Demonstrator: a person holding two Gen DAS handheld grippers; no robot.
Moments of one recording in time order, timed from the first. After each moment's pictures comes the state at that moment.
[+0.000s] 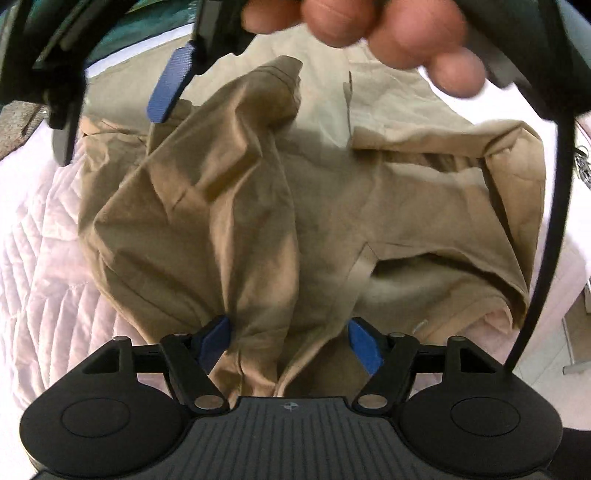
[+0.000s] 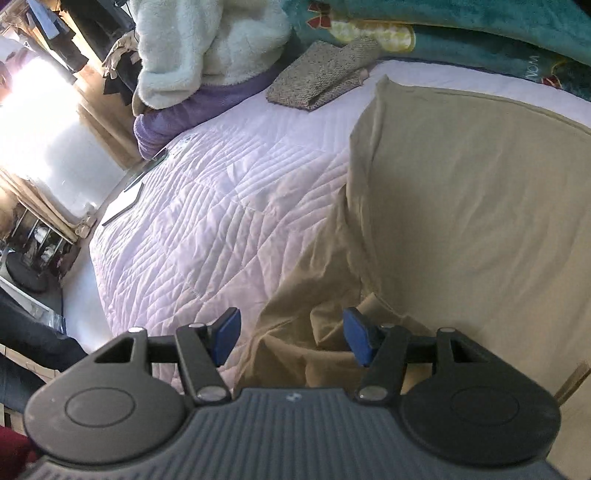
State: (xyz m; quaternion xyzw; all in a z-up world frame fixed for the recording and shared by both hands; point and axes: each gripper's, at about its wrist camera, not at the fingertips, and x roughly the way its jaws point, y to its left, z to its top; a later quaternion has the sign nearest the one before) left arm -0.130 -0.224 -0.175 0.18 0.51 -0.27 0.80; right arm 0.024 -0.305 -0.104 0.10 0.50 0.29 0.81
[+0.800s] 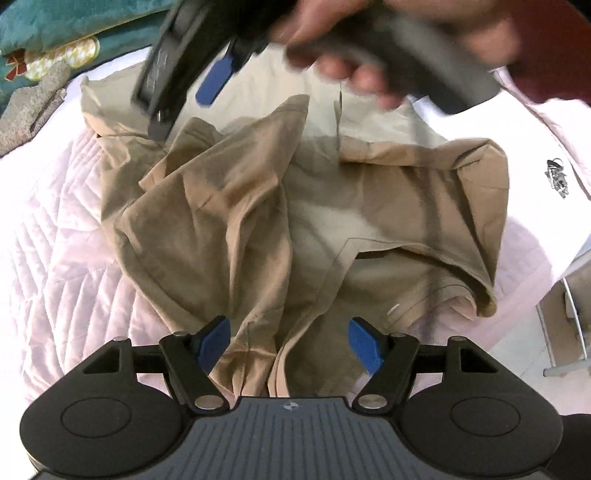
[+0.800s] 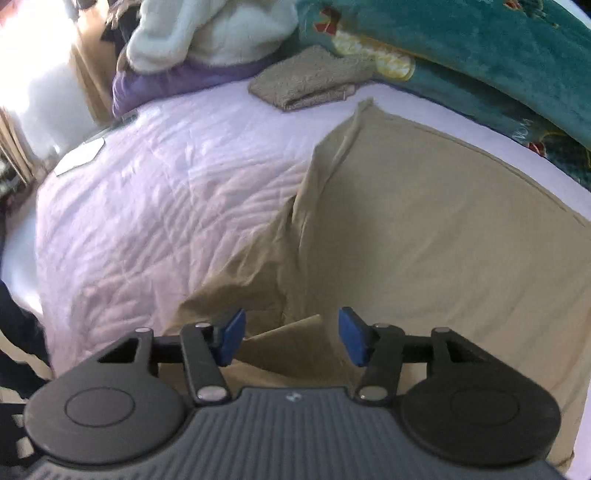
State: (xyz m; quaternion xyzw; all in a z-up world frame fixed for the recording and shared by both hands) left arm -0.141 -0.206 -0.142 0.15 0.50 -0.28 0.80; right arm 0.034 -0.302 -0.115 -0.06 0.47 0.26 0.84
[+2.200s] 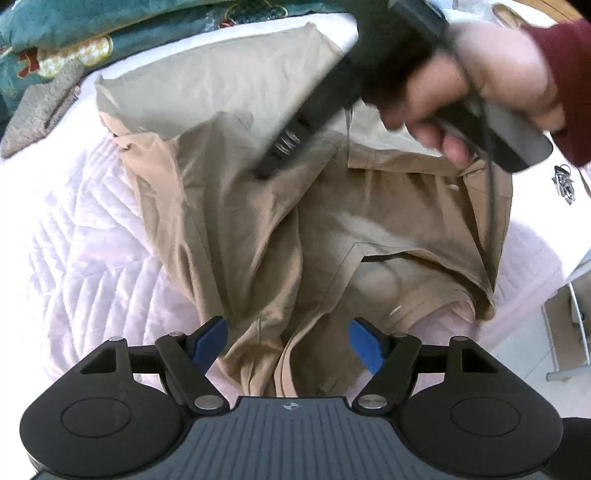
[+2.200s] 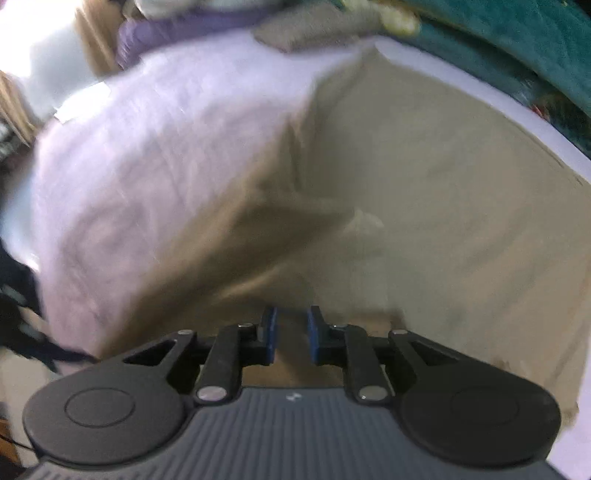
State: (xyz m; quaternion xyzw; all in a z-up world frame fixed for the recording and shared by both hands) left arm -0.137 -0.205 -0.124 0.15 0.51 -0.26 0.81; right arm -0.004 -0.333 -0.135 -0.09 0.52 0.23 0.82
